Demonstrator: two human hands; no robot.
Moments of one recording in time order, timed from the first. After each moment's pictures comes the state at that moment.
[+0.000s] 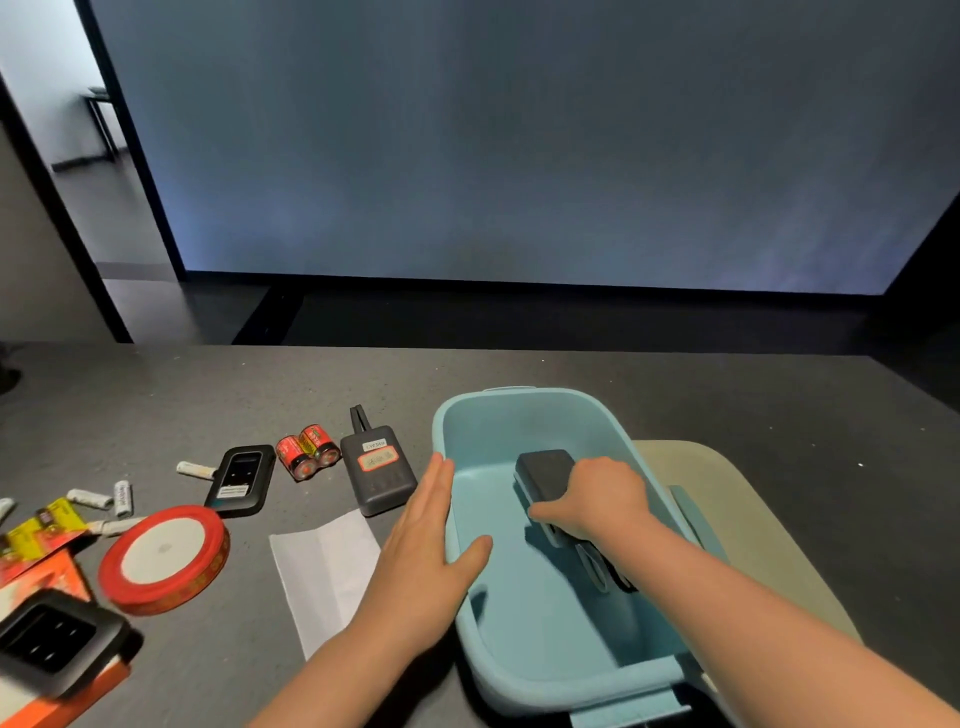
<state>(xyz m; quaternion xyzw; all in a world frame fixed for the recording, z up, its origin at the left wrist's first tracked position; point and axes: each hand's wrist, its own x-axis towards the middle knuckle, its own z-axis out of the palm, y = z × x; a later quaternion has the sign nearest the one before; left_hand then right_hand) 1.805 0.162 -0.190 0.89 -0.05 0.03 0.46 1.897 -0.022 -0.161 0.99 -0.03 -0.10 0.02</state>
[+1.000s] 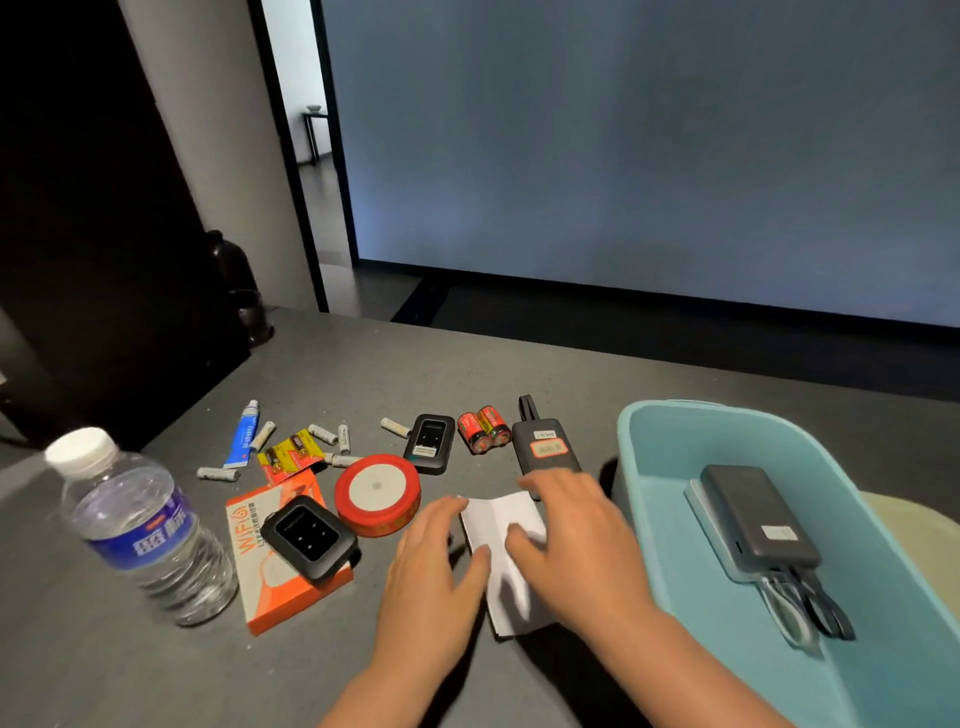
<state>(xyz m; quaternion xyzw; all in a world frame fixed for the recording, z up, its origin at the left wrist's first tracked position) 1.729 0.270 -0.206 0.88 0.15 0.16 0.42 1.798 0.141 -0.157 0.94 0.26 0.07 -0.23</state>
